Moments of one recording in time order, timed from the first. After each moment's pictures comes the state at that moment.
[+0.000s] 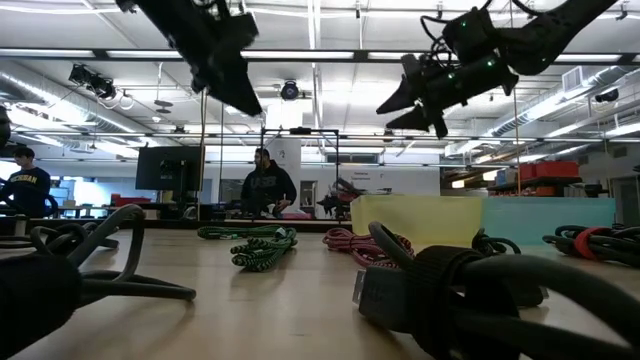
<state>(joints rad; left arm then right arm) 0.10 1.25 0.91 -0.40 -0.44 -0.20 -0.57 1.30 0.72 0.33 -0.12 0.33</state>
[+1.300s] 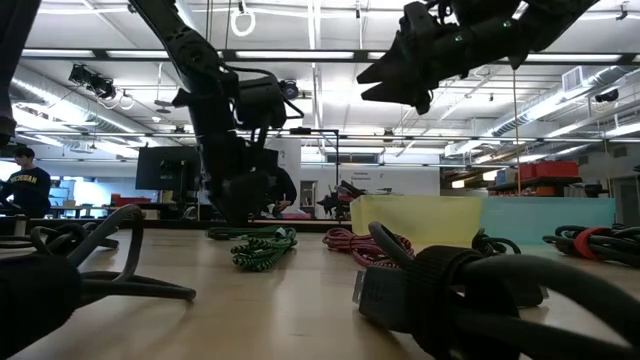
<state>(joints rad) 0.29 1.75 0.91 -0.37 -0.23 -0.27 -0.17 1.30 0.72 0.30 0.02 0.20</state>
